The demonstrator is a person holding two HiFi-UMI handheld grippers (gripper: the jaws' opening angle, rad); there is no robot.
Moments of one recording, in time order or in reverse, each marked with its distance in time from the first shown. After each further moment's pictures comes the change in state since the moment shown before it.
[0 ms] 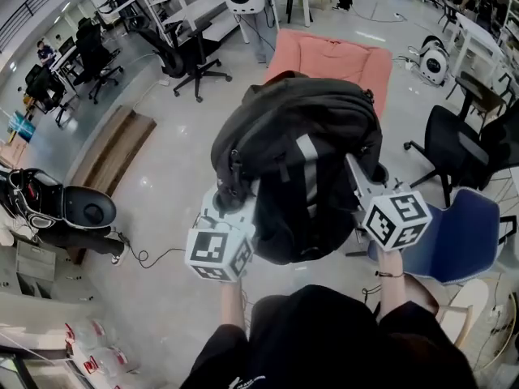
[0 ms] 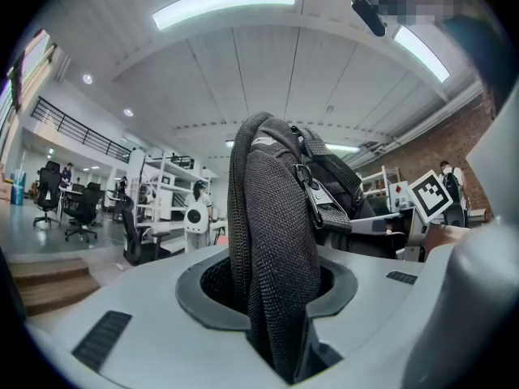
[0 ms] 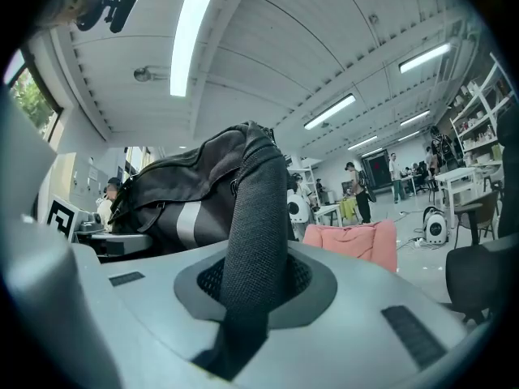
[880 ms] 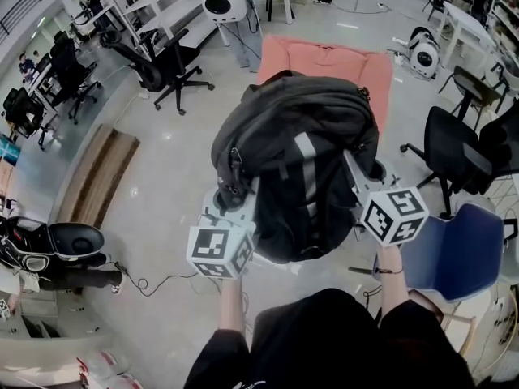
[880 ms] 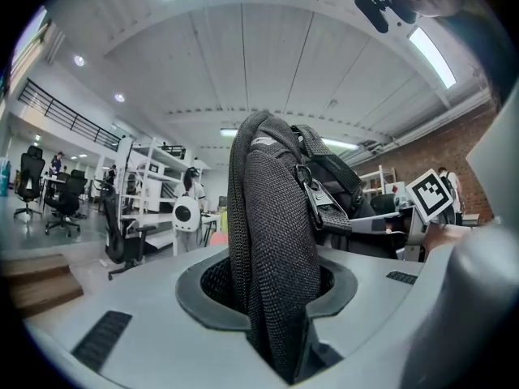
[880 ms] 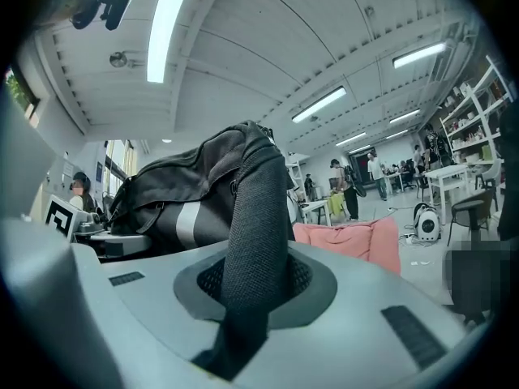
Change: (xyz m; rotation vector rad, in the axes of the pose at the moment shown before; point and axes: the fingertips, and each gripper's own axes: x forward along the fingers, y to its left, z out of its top) left arm 0.164 0.089 -0.018 -0.023 0.045 -0.079; right arm 0.153 -0.079 -0.007 0.022 0.036 -0.091
